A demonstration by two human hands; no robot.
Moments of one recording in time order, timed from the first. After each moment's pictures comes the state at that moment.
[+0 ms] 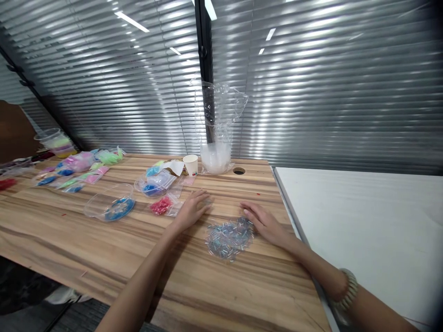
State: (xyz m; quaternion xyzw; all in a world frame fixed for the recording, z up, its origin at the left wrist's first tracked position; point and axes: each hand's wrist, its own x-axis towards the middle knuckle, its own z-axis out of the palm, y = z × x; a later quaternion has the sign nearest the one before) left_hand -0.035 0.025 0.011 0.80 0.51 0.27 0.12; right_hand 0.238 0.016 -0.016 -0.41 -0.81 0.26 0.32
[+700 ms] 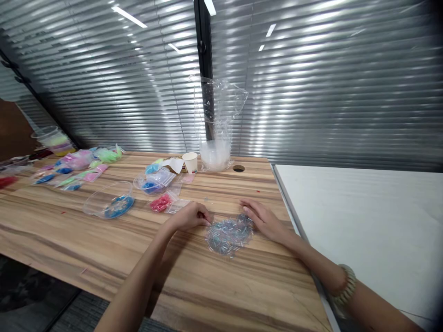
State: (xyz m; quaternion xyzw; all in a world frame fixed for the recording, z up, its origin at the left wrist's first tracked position) left_hand -0.033 0.011 0.031 0.80 0.45 0.15 0.36; right_hand 0.238 0.016 -0.015 -0.41 -0.81 0.26 0.32
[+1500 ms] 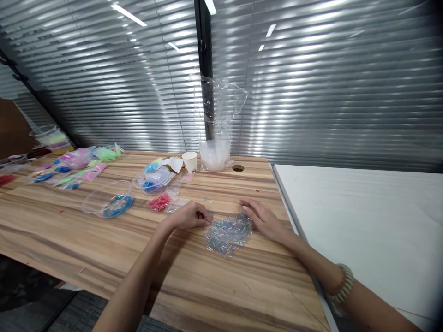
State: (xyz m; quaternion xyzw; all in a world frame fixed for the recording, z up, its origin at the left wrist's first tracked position) left_hand -0.038 0.012 0.027 0.81 0.46 0.12 0.36; right_hand 0.239 0.017 -0.017 -0.41 -0.81 0.27 0.33
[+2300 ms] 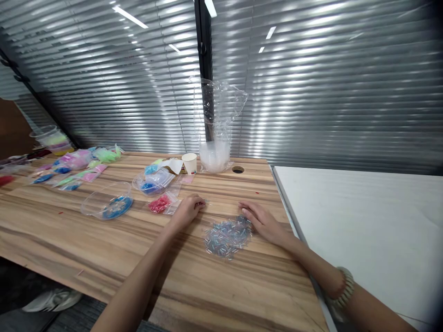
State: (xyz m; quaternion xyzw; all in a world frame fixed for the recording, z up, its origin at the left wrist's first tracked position) left_hand -0.040 0.028 0.008 0.80 0.54 0.24 0.12; right_hand 0.238 0.016 -0.014 -0.41 -0.81 0.27 0.32
